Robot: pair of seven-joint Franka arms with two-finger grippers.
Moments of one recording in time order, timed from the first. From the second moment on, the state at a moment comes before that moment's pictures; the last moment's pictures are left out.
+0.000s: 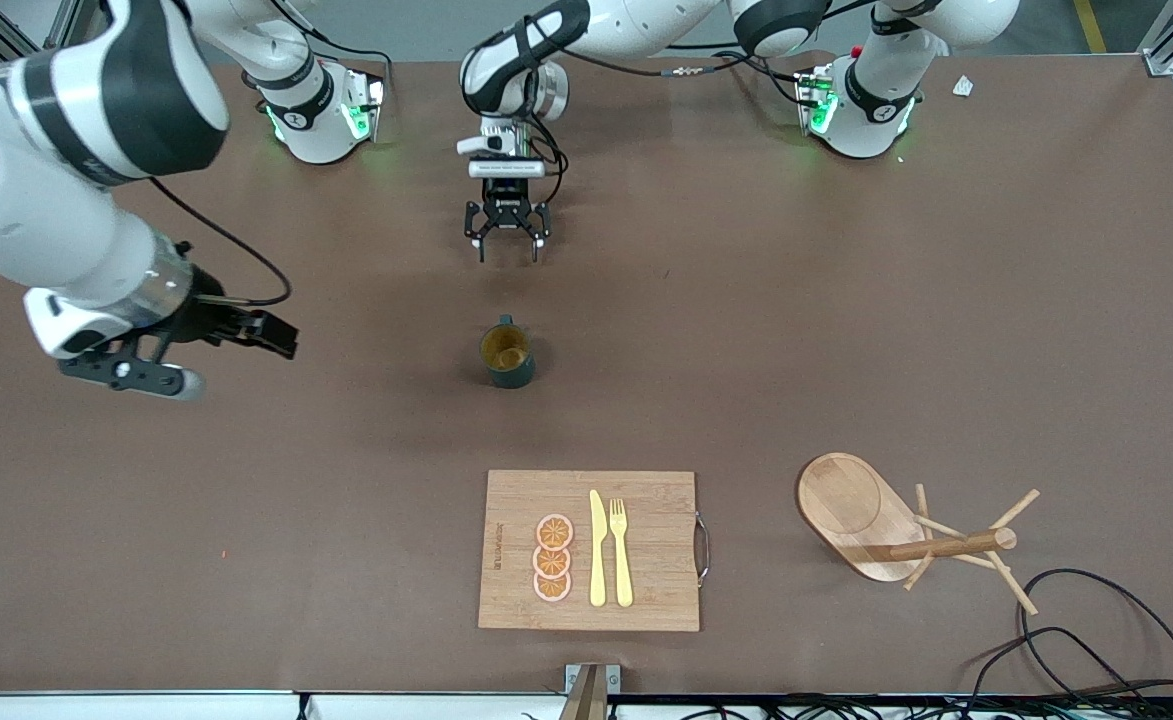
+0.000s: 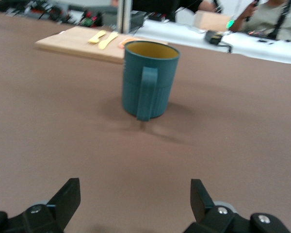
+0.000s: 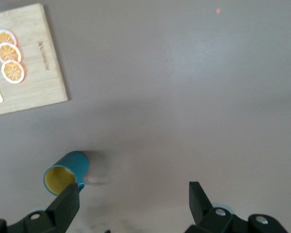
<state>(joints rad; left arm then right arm) -1.13 0.99 -0.46 -1.48 1.58 1.76 -2.55 0.25 0.20 0.00 -1.57 0.07 1.74 0.43</state>
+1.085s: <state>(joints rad) -0.97 0.45 -0.47 -1.48 0.75 1.56 -1.97 0.41 0.33 0.00 -1.90 0.17 2.24 0.44</state>
